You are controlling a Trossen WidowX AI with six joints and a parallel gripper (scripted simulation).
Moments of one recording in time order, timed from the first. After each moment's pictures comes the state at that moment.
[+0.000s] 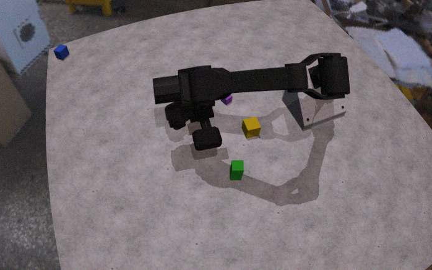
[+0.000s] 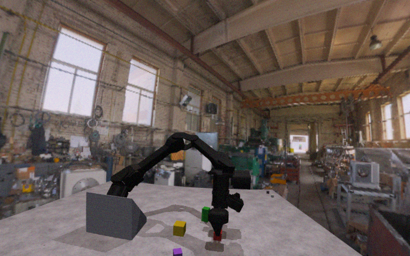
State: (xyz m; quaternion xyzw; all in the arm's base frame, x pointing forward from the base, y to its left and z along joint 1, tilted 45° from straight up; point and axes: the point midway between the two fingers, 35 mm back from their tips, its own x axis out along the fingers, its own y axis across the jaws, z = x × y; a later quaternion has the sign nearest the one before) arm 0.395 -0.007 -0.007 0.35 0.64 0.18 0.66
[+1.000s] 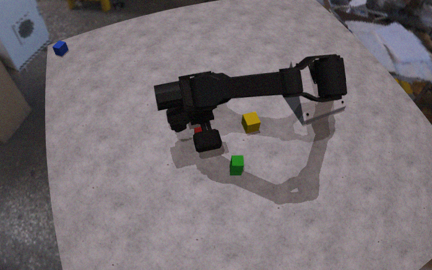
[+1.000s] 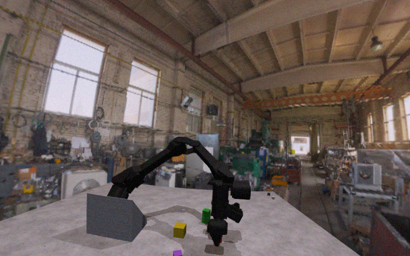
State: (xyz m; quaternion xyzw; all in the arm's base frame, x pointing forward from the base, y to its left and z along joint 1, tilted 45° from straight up) arm 0.396 0.014 -0.029 0.35 0.64 0.18 0.66
